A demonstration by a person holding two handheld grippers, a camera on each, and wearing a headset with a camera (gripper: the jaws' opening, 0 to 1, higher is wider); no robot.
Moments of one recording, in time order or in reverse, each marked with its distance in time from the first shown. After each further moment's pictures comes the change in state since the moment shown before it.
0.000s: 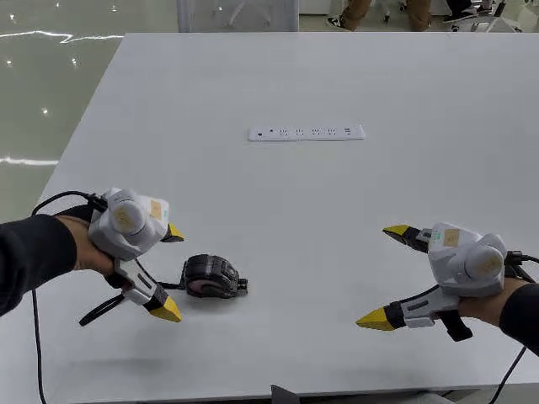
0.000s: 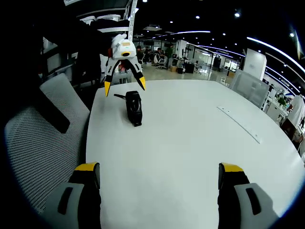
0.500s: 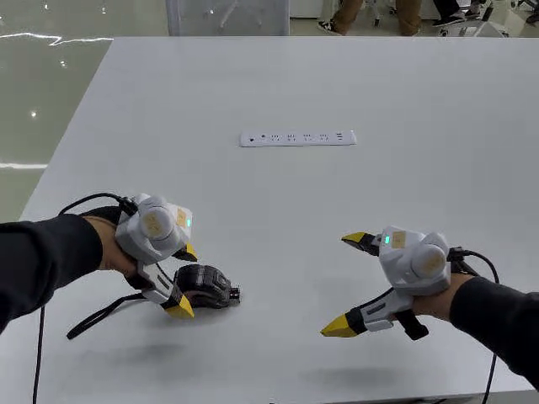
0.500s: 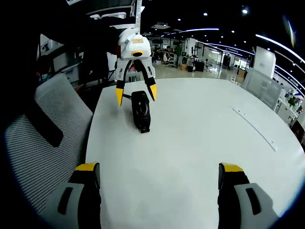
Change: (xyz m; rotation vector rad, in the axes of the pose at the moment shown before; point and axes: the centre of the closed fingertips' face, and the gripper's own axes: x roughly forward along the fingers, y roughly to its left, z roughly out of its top) left arm 0.027 0.011 0.010 0.043 0.049 -0.043; right arm 0.051 0.016 0.016 -0.010 0.015 0.101
